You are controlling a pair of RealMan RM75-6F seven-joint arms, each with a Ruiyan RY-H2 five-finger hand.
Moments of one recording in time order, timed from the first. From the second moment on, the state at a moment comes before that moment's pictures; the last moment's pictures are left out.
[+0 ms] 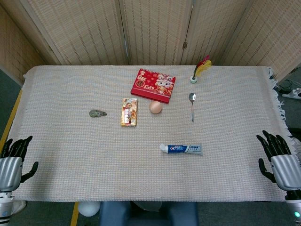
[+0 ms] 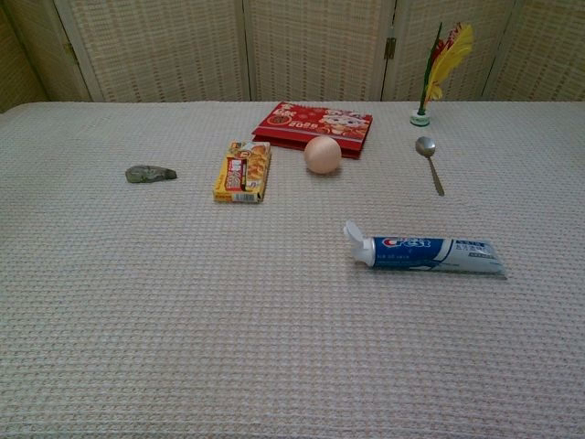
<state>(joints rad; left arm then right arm) -0.12 -1.16 -0.05 -1.64 1.46 1.53 0.13 0.11 -1.08 -0.04 -1.54 -1.58 1.57 0.08</state>
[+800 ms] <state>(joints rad) -0.12 -1.14 -0.05 -1.63 1.45 1.48 0.10 0.19 -1.07 -0.02 -1.69 -1.61 1.37 -0.03</state>
